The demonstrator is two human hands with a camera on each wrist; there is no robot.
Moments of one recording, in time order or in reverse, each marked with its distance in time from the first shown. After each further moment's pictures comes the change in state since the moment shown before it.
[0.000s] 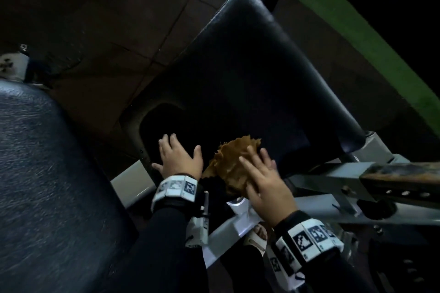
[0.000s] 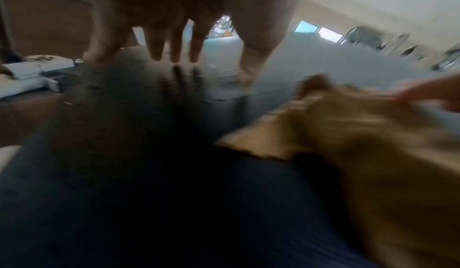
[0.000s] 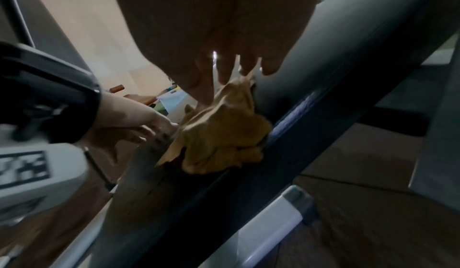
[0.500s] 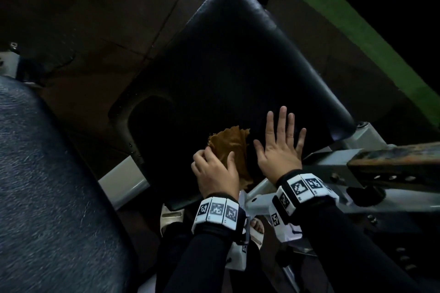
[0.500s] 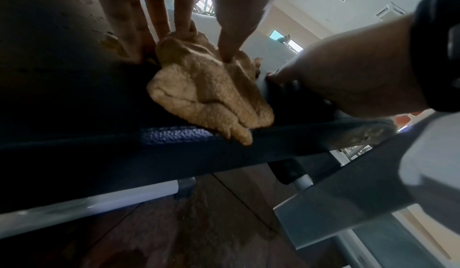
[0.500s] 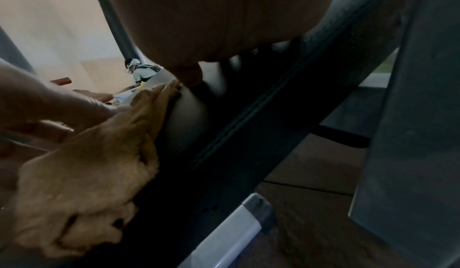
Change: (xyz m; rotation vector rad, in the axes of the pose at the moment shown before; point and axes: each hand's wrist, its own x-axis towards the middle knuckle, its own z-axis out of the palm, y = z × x) left_hand -0.093 0.045 0.052 -0.092 0.103 0.110; right_hand 0.036 0.045 -0.017 -0.284 0.075 0.332
